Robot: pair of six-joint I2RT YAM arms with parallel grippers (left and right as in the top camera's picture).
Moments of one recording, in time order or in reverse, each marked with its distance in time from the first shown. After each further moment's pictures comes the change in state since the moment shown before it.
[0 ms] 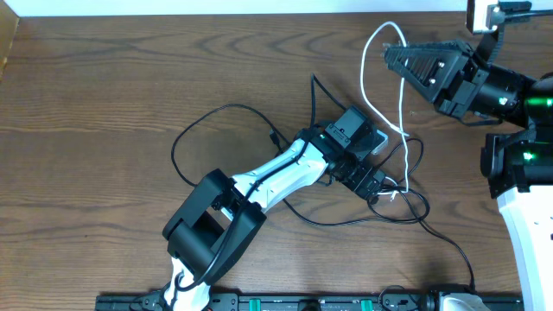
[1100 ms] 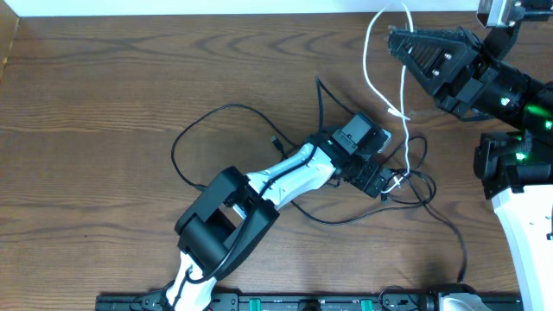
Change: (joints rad) left arm -0.029 0.057 0.000 0.108 -0.099 -0.106; right arm 0.047 0.002 0.000 0.233 0.126 0.139
